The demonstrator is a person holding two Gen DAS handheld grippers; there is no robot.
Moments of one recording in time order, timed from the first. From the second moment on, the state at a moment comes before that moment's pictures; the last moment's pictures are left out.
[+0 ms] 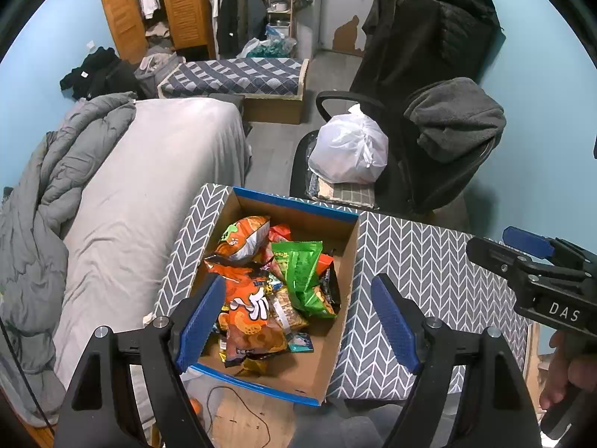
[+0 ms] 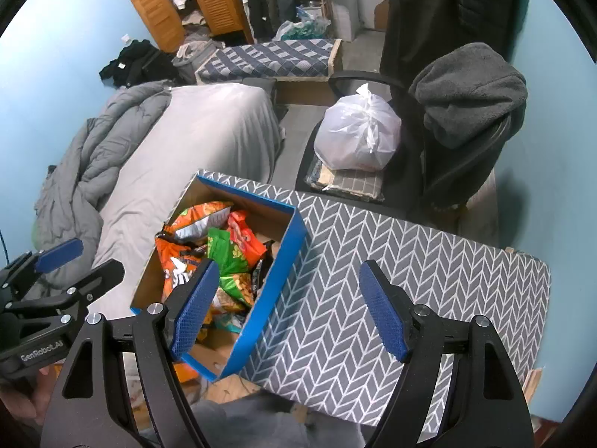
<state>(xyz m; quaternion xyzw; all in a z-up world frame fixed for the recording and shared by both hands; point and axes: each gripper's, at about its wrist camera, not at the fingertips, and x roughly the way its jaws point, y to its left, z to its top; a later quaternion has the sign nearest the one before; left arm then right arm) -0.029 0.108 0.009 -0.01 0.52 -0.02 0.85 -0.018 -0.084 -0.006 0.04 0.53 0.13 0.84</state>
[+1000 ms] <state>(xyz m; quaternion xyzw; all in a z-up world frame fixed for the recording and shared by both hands) -0.033 0.102 0.012 -0.01 0.53 -0.01 0.85 -0.022 -0.083 -0.002 0.04 0.53 0.13 0.84</state>
